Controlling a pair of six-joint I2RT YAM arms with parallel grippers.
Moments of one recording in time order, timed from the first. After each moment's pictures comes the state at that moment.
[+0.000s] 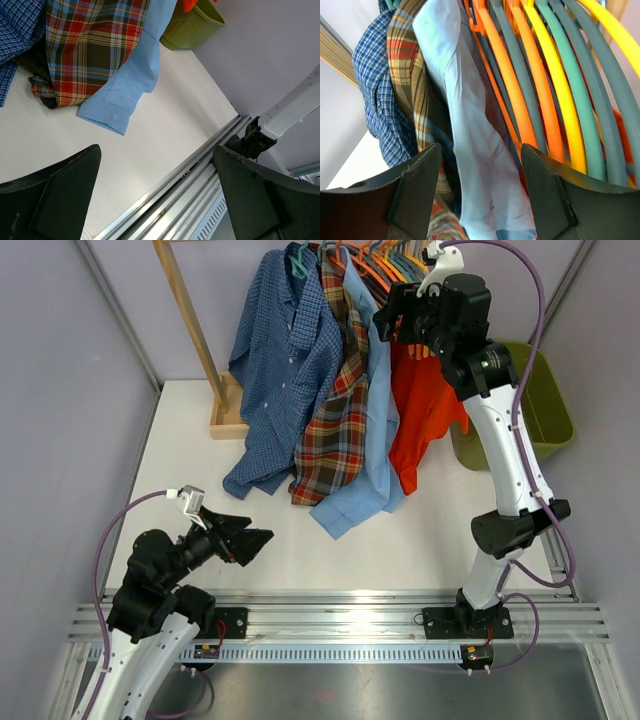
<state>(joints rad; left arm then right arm) -0.40 0.16 0.54 -0.48 0.42 -0.57 0.37 1.81 2.35 -0.65 -0.01 0.19</state>
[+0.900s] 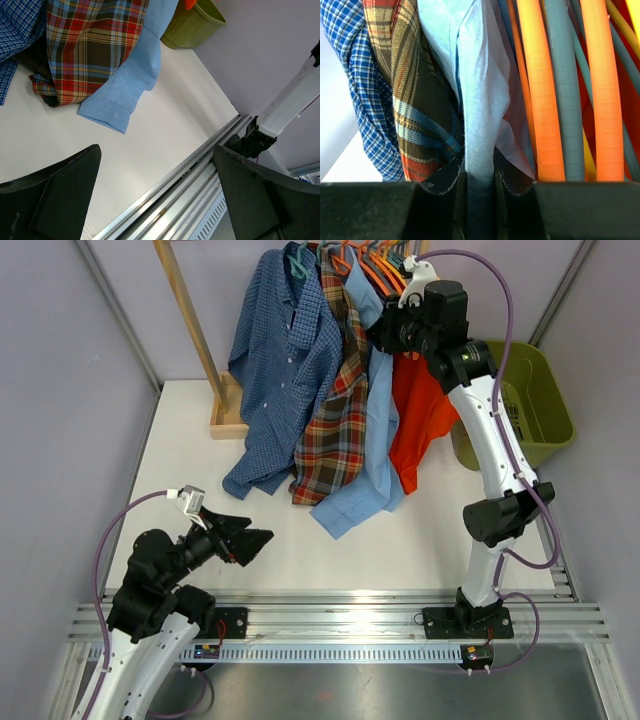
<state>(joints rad) -0.40 0.16 0.54 -0.48 0.42 -0.57 0.35 1.94 2.40 -0.68 -0.19 0.20</state>
